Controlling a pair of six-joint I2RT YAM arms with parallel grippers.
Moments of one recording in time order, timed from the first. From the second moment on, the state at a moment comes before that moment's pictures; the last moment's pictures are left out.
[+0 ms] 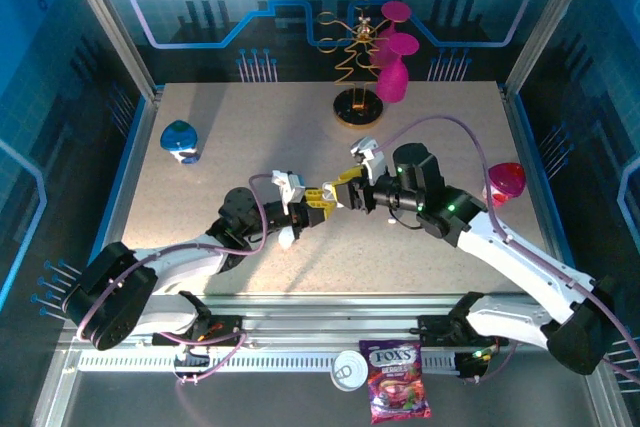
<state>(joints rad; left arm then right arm) -0.61 1.29 0.42 0.93 0.62 -0.25 0.69 1.12 0.96 -0.27 -0.33 0.20</state>
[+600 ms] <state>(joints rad) -0.61 1.29 0.42 0.91 0.61 -0.24 0.69 1.16 0.97 -0.27 -0.38 0.21</state>
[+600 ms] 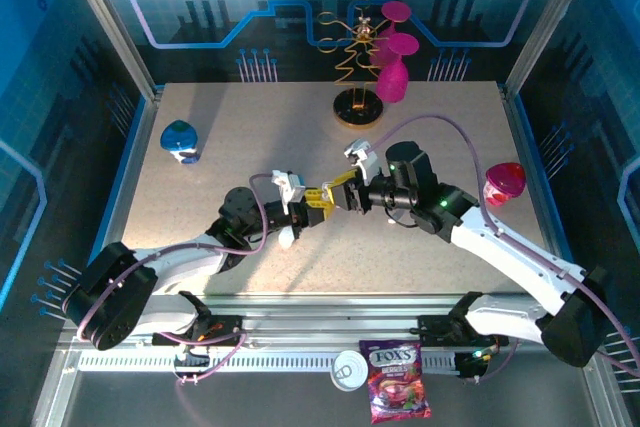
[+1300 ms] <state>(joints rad) -0.61 1.29 0.42 0.85 0.61 -0.24 0.69 1.17 0.97 -0.27 -0.44 0.21</state>
